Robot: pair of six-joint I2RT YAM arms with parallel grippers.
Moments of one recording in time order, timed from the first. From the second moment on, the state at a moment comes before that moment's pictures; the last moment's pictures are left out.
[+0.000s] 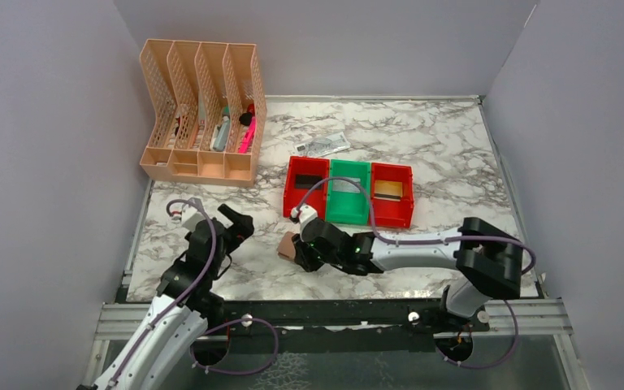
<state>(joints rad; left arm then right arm) -0.43 0.35 0.33 -0.50 -0.38 -0.95 1.22 1.65 0.89 0.05 0.16 0.43</state>
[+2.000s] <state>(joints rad) -0.43 0.68 0.49 -0.49 -0.29 -0.83 1.25 1.53 0.96 -0.25 0.30 0.69</state>
